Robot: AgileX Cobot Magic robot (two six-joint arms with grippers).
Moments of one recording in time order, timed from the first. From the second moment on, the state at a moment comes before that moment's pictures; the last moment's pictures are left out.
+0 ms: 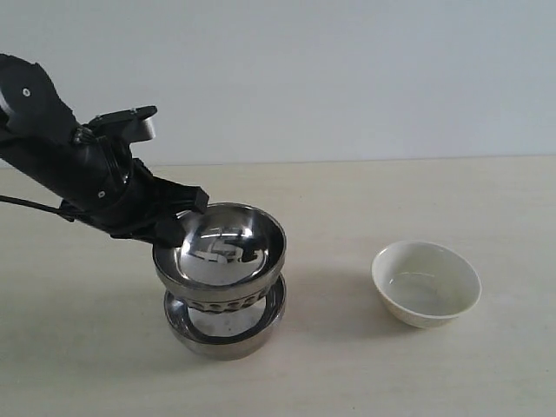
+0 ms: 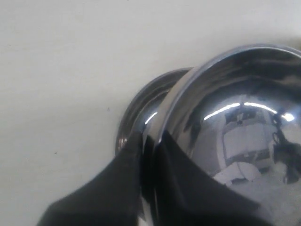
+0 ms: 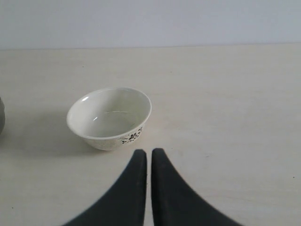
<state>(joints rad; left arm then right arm) -0.38 1.72 -1.16 -0.34 0.64 0.09 0.17 0.00 0.00 0.00 0.34 0.07</state>
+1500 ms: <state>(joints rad) -0.38 1.82 -1.16 -0.35 0.64 0.14 0.17 0.00 0.00 0.00 0.34 0.07</state>
